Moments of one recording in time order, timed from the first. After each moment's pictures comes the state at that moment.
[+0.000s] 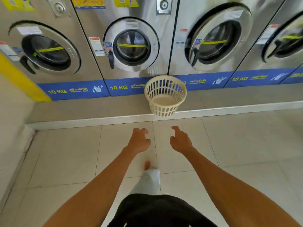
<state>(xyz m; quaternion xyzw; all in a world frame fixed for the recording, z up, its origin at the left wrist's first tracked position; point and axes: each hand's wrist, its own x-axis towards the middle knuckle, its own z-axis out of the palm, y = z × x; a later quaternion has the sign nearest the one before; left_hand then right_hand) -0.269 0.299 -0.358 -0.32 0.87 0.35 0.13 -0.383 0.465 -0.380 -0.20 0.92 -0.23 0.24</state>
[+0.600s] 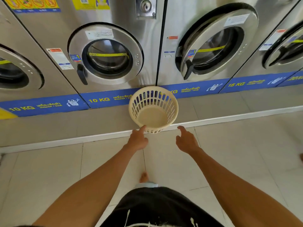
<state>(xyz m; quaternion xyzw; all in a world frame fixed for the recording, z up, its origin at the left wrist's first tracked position) -0.540 0.201 -0.388 -0.32 0.84 0.38 0.22 -0.648 0.404 -0.396 -0.13 0.93 -0.18 0.28</state>
